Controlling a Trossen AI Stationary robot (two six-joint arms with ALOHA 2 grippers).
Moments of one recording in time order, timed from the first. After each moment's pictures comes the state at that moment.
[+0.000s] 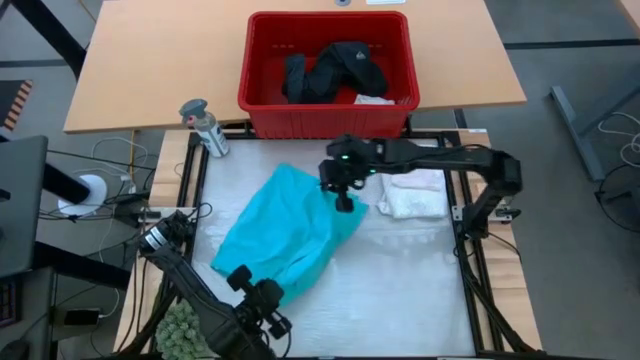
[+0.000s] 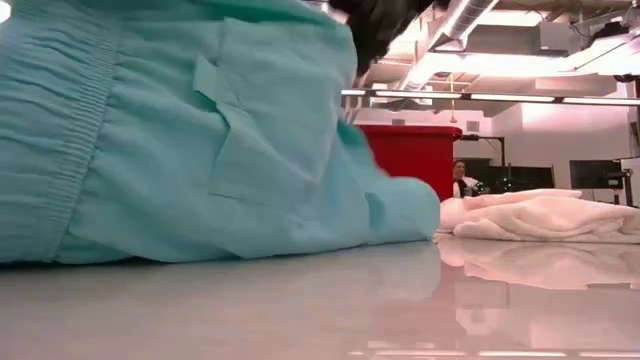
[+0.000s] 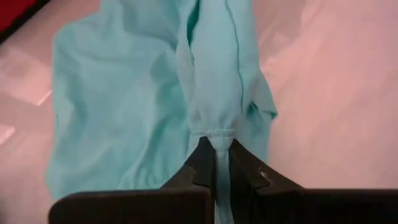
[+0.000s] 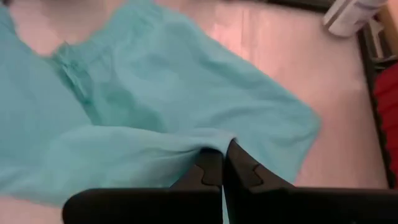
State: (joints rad) left arm -0.79 2.06 1.95 -1.57 -0.70 -1.54; right arm -0.18 1.69 1.51 -0.56 -0.18 -0.29
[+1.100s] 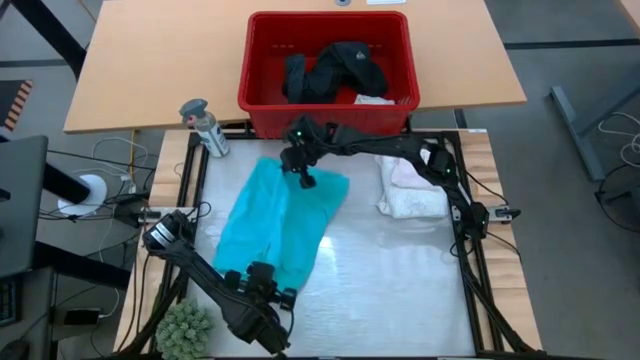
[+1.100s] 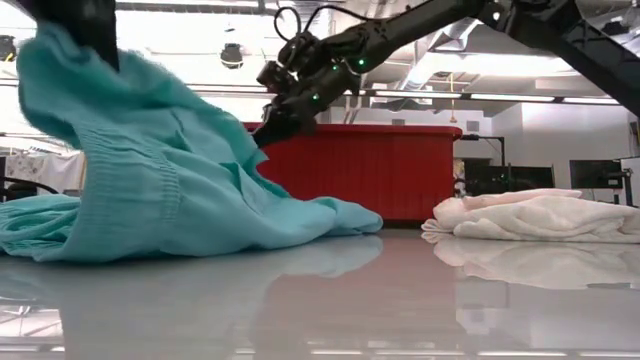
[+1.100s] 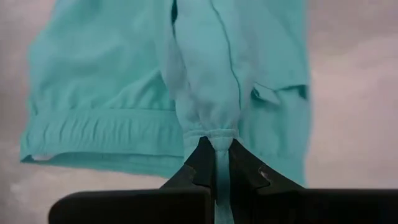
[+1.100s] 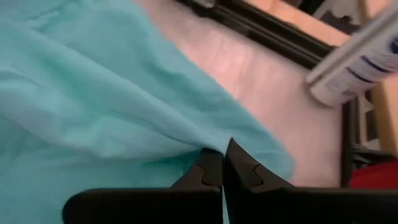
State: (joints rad) left arm -0.70 2.06 1.79 -1.57 -0.49 -2.11; right arm -0.37 2.24 1.97 -0.42 -0.40 -0.70
